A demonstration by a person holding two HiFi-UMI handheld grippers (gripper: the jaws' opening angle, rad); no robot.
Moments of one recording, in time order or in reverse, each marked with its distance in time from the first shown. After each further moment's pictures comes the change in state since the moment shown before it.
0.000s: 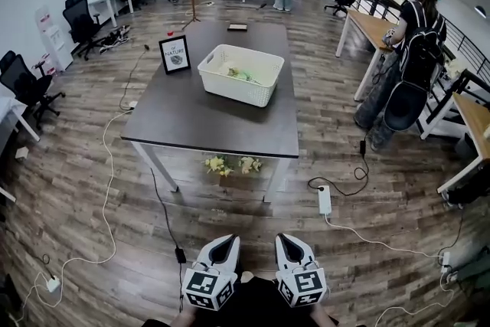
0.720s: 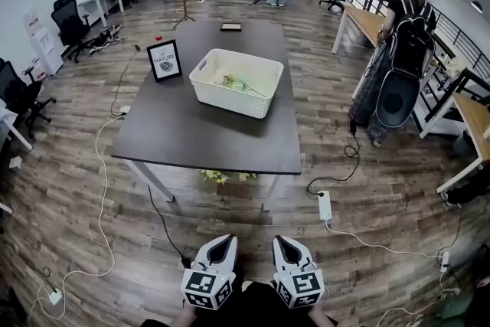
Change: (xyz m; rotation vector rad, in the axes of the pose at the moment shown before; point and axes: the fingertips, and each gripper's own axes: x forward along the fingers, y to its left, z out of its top) left arm 0.072 0.061 0.025 -0.015 0.037 -0.012; right arm 0.083 -0.023 0.020 0.019 0.033 -0.023
